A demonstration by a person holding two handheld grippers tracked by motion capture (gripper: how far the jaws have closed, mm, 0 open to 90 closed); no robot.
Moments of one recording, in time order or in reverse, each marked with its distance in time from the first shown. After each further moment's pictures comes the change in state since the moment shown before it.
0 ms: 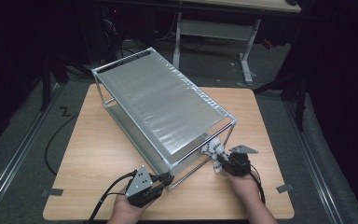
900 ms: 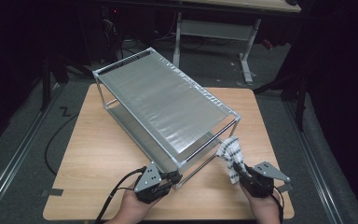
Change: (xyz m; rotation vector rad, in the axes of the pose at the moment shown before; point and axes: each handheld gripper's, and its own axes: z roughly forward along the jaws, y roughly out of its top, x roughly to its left) left arm -0.002 0.008 0.022 0.011 -0.054 0.008; right arm 0.012 -0.022 -0.104 -0.257 -0.050 -0.006
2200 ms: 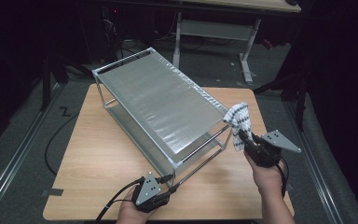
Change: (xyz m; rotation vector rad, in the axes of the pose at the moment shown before) left arm -0.012 -0.028 -0.003 0.054 0.112 0.025; right arm -0.019 0.083 0.016 -0.151 -0.025 -0.004
